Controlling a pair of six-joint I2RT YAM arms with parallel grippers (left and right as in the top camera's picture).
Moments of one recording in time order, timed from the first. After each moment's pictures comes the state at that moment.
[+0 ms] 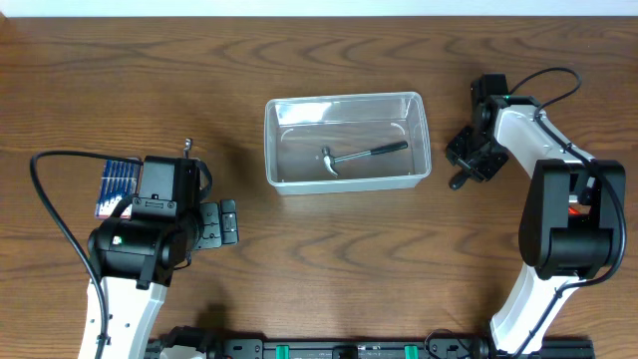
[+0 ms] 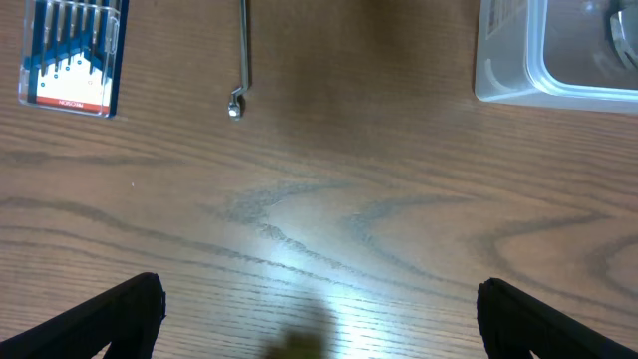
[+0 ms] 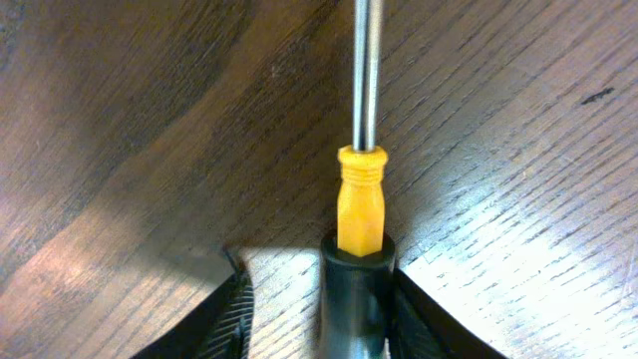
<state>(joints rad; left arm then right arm) -0.14 1.01 1.03 -1.20 -0.09 -0.22 0.00 2.04 1.35 -0.84 0.02 0.79</state>
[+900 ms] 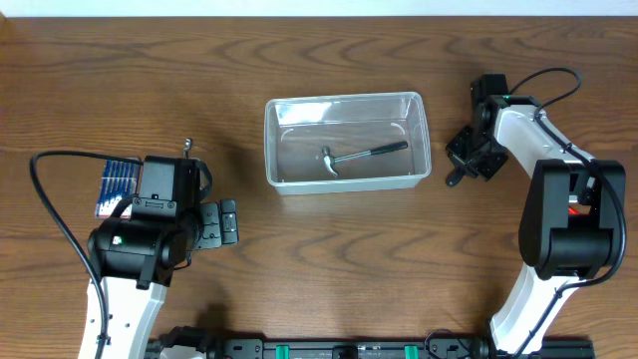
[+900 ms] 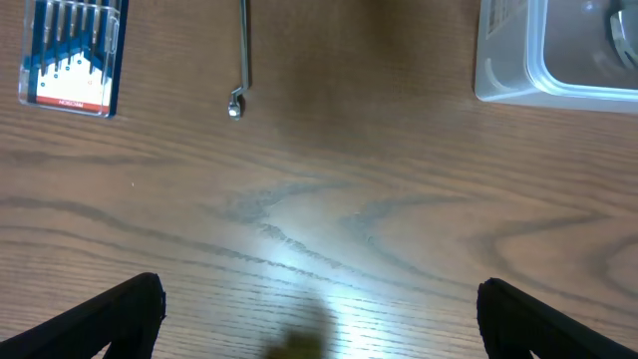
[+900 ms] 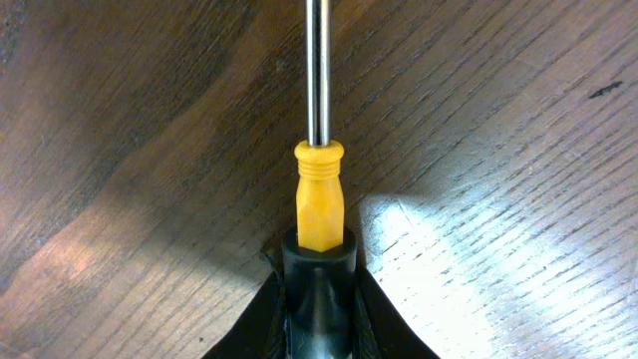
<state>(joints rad) -0.14 1.01 1.03 -1.20 -0.09 -0.22 0.00 2.04 1.35 -0.84 0.01 0.80</state>
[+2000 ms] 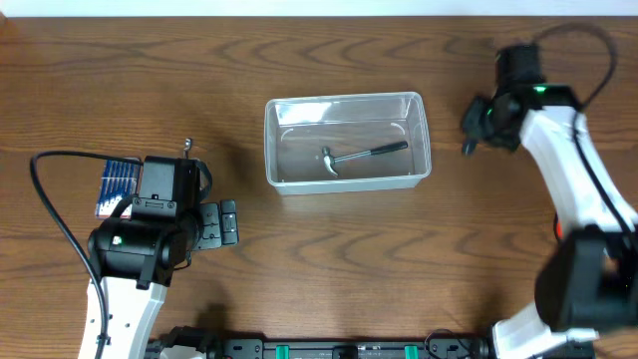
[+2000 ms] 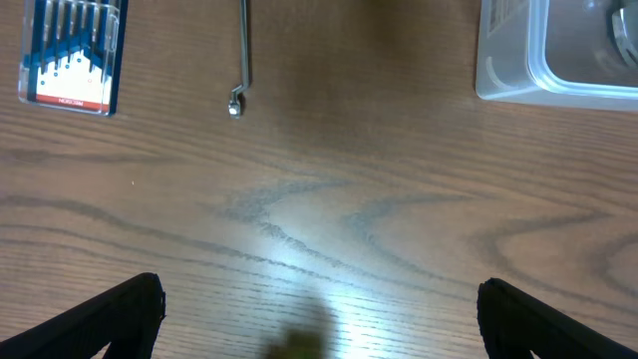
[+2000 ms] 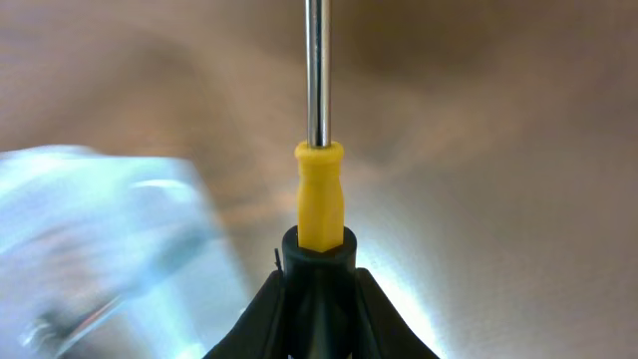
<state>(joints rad) -0.14 1.01 1.03 -1.20 -0.09 -0.22 0.01 1.72 1.45 -0.84 -0.05 0.40</state>
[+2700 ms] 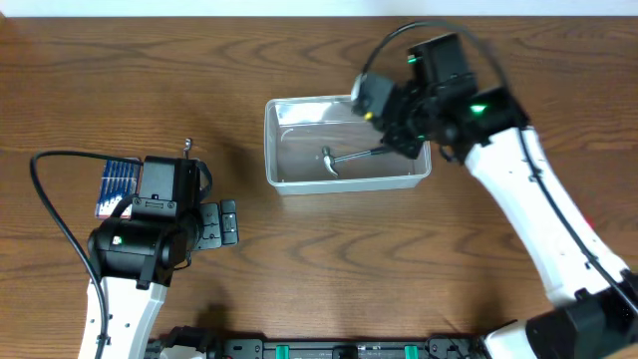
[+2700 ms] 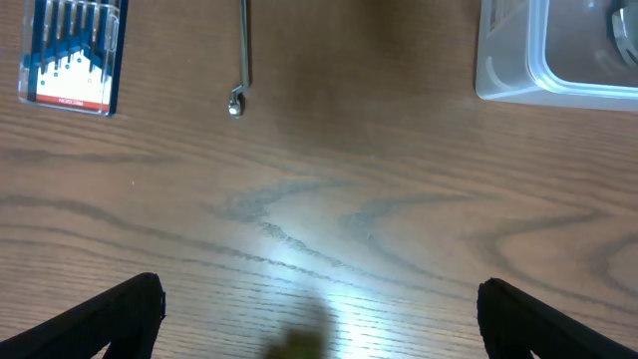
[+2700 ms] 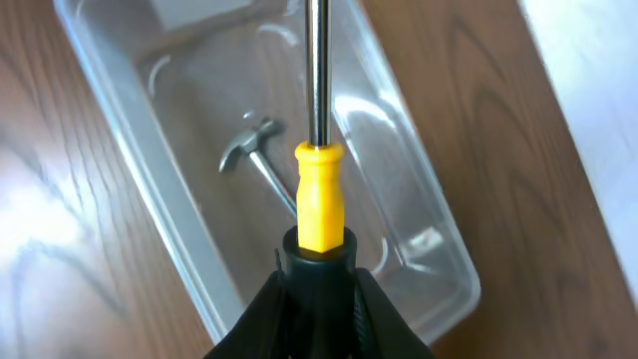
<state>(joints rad) -0.14 1.01 1.03 -1.20 -0.09 -0.22 0.43 1.66 1.56 -0.92 -0.19 -0.79</state>
